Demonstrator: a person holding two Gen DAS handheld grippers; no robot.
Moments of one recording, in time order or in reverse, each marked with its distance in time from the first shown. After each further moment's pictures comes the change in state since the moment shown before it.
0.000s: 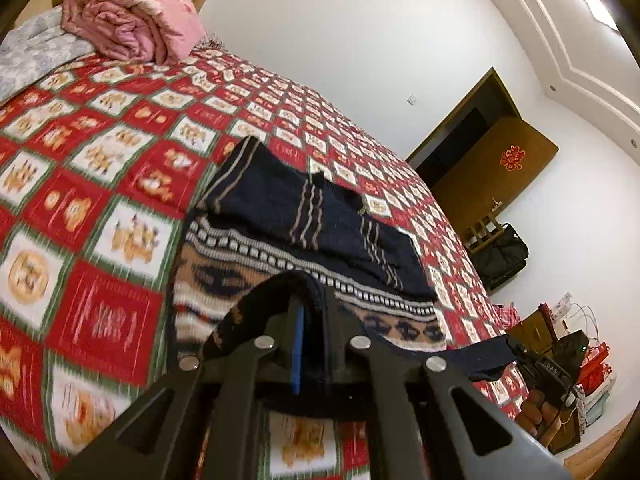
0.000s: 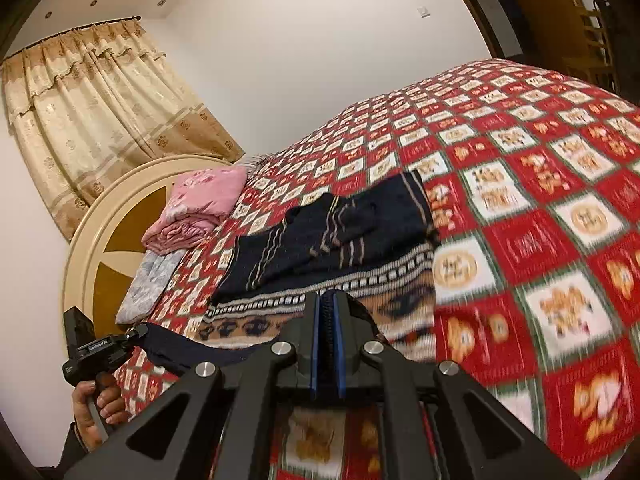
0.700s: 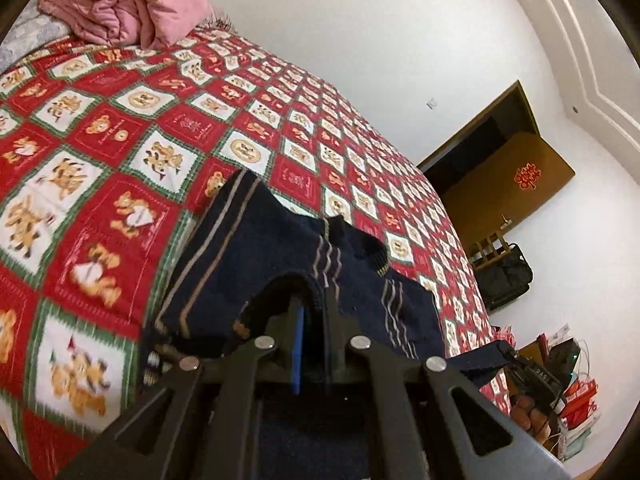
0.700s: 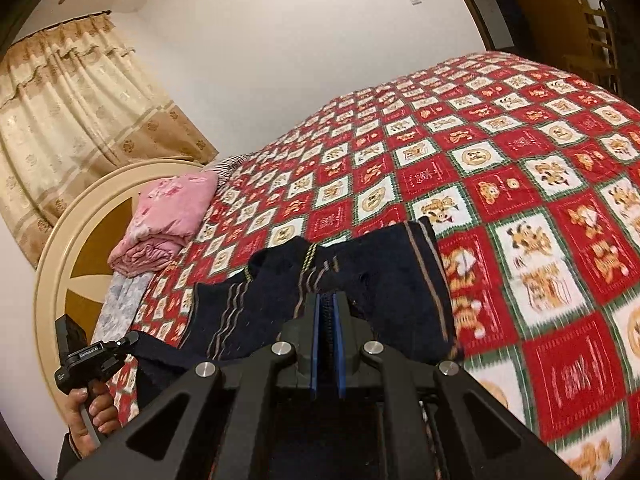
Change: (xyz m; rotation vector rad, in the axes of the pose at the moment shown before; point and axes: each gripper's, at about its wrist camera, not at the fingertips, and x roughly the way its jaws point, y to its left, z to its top) left arm 0.114 0.030 0.104 -0.102 0.061 -0.006; right arm 0.145 -0.028 0.109 0.045 0.067 -0.075
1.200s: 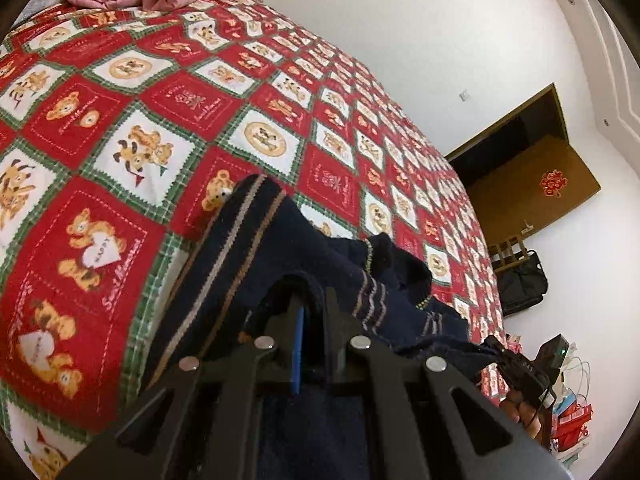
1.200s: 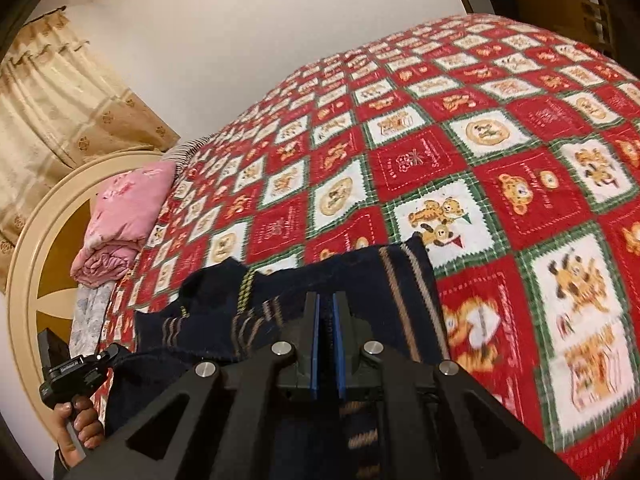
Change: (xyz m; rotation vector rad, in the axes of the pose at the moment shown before) left arm 0.088 0.026 0.043 -0.072 0.084 0.062; right arm 0.121 -0.044 0.047 0.052 0.092 -0.100
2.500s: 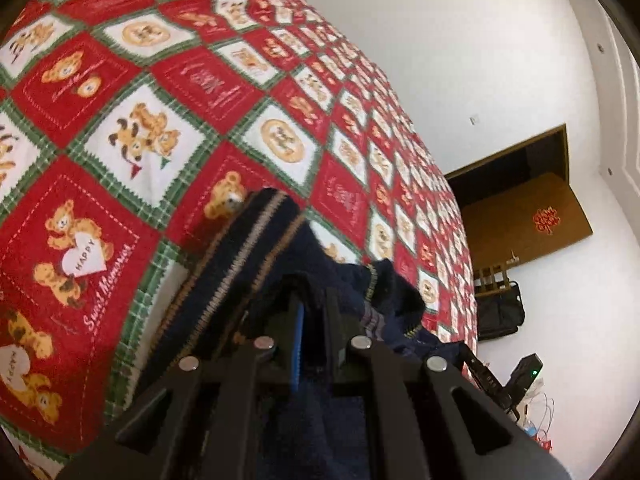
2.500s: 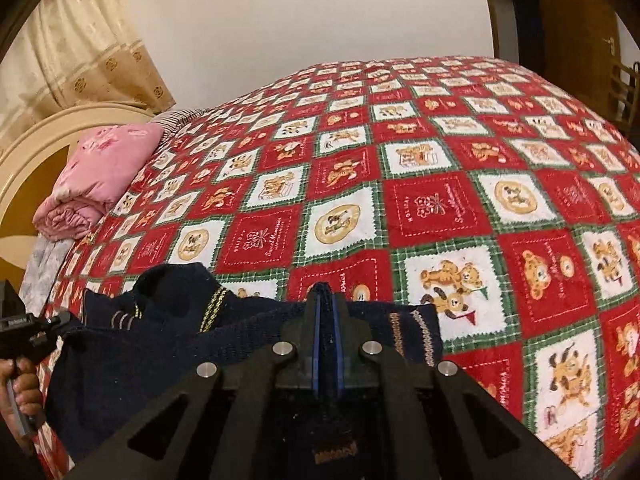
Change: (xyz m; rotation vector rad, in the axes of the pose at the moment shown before) left arm 0.020 0.025 0.021 -0.166 0.018 -0.054; right arm 0.034 0.034 0.017 -0.231 -0.010 -0.139
